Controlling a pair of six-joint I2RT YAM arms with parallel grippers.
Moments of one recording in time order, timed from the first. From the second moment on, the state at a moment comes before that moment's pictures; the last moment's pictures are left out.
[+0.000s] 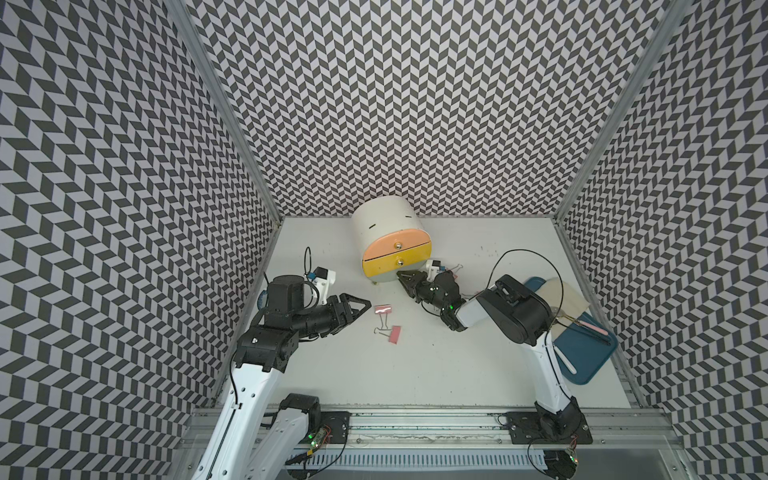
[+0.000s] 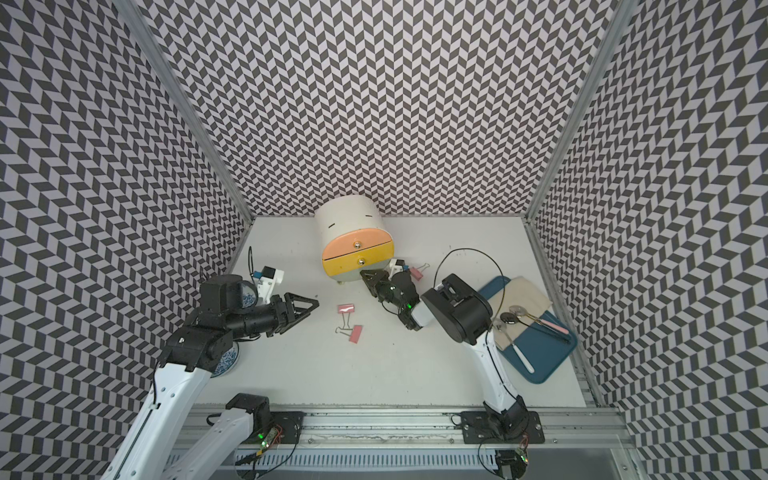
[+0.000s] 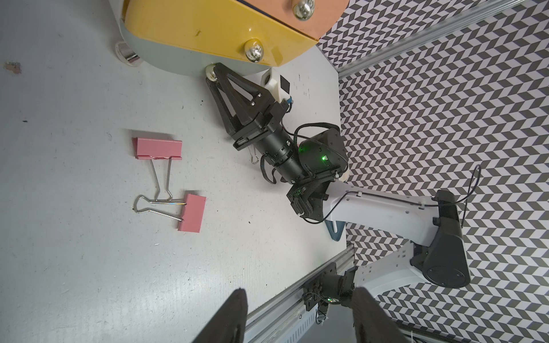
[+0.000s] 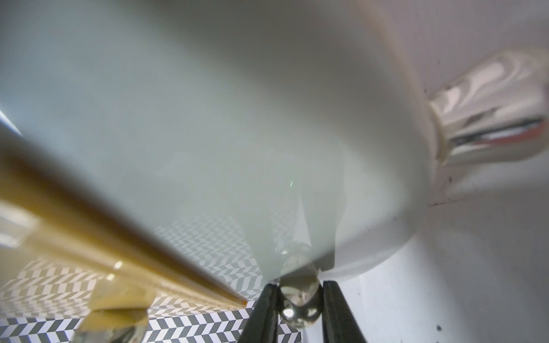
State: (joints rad) left arm -0.14 0.76 0.89 -0.79 0.75 -0.69; right arm 0.65 2.26 1.03 1.12 -0.24 1.49
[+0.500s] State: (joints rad) left arm -0.14 0.76 0.89 -0.79 0.75 -0.70; right arm 0.66 2.21 0.90 1.20 -0.23 1.49
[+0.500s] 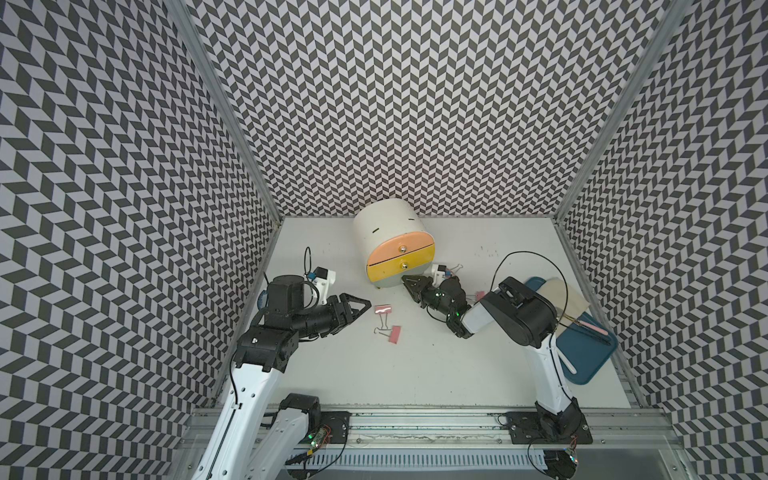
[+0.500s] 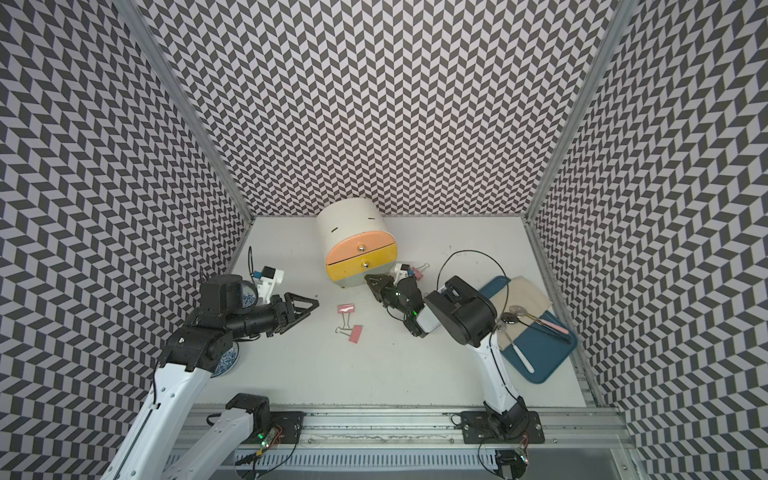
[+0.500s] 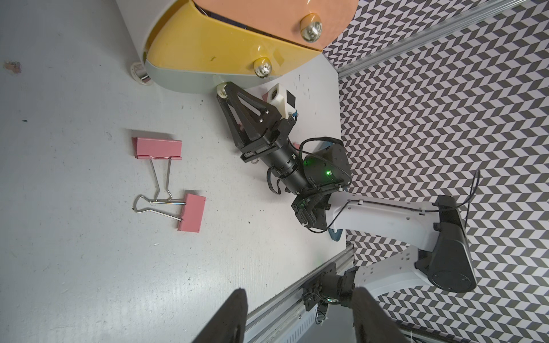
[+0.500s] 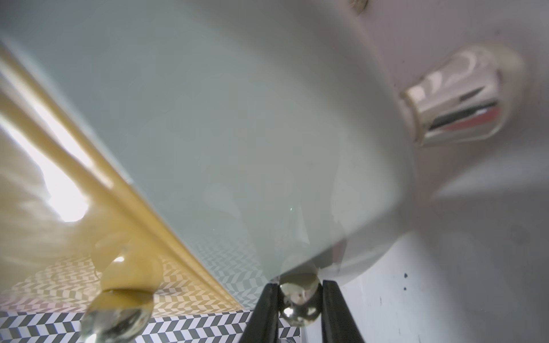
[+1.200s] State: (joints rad) left arm -0.14 0.68 0.89 -0.79 0.73 -0.75; right arm 0.67 2.08 0.70 1.22 -0.27 1.47
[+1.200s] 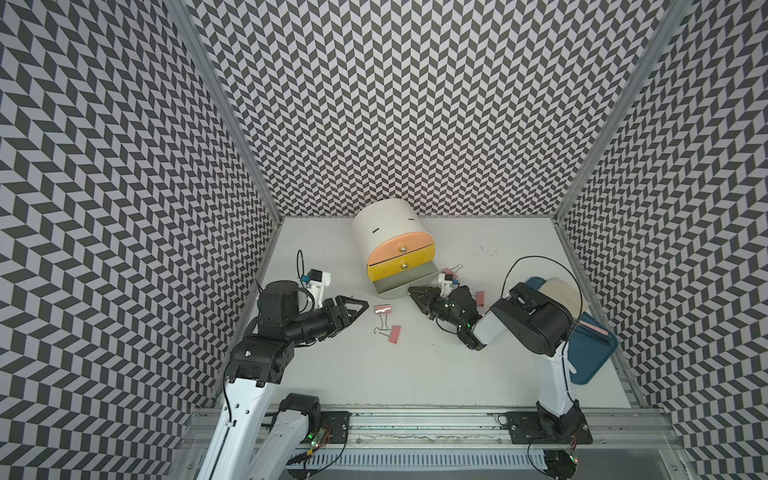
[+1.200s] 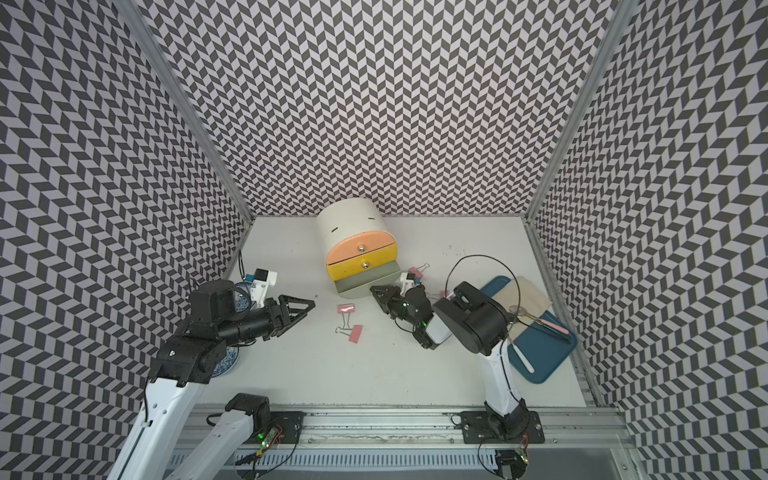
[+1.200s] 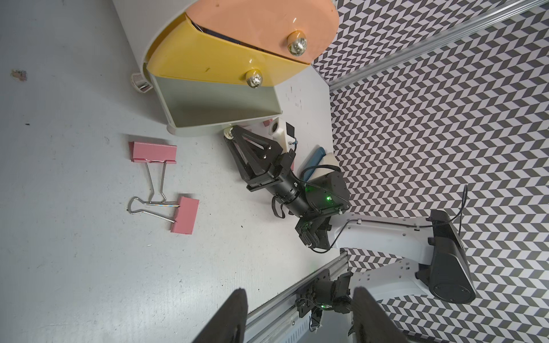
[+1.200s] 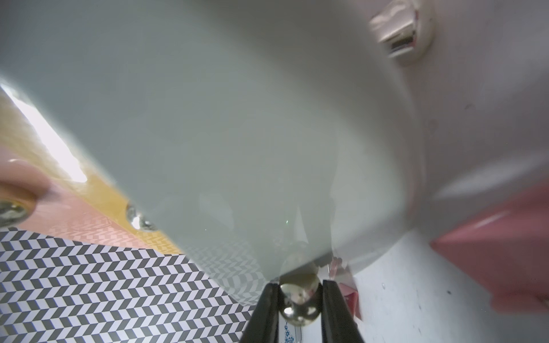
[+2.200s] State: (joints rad) left arm -0.14 0.63 0.89 -0.79 0.72 -0.80; right arm 0.73 1.97 0.52 1.26 -0.22 1.46
